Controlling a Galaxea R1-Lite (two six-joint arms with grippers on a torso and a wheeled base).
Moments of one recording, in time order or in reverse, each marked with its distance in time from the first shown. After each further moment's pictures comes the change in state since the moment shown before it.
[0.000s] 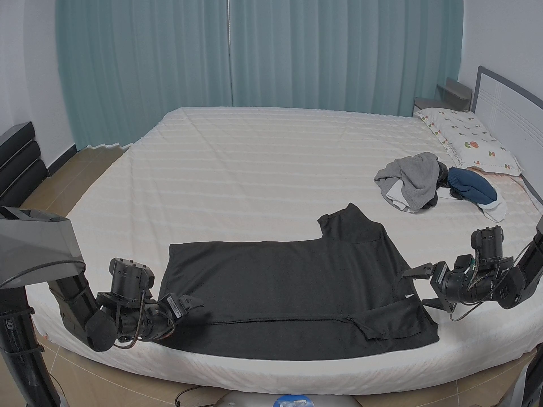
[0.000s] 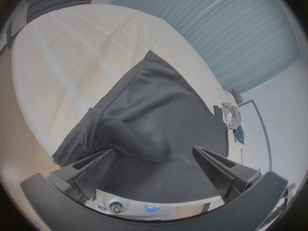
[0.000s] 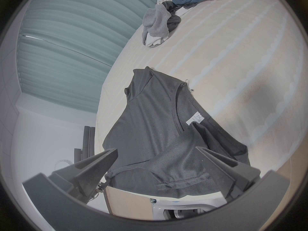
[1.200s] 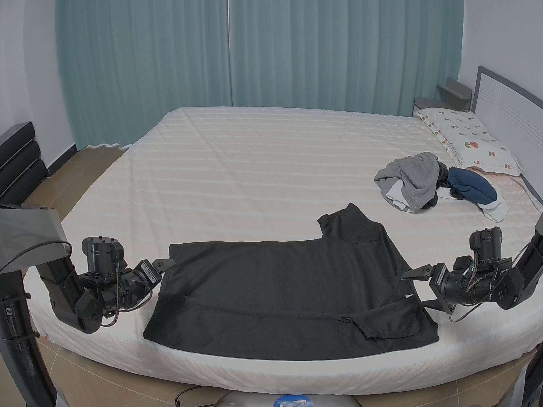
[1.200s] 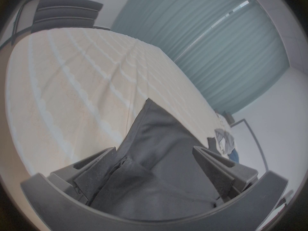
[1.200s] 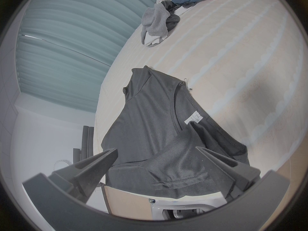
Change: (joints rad) left arm 0.183 0.046 -0.033 -0.211 -0.029 0.100; right arm 0.002 0.013 0.000 -0.001 -0.007 -0.004
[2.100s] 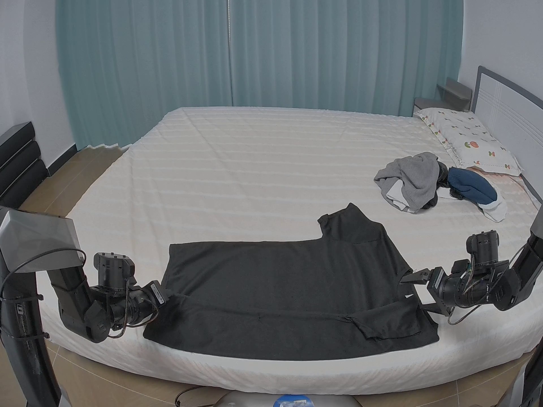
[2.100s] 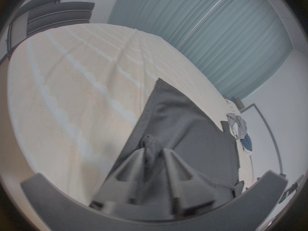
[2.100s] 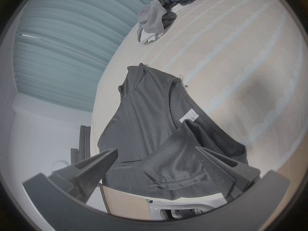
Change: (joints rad) left arm -0.028 0.067 0.040 0.007 0.059 0.076; right arm 0.001 0.031 0.000 -0.015 -0.019 -0.006
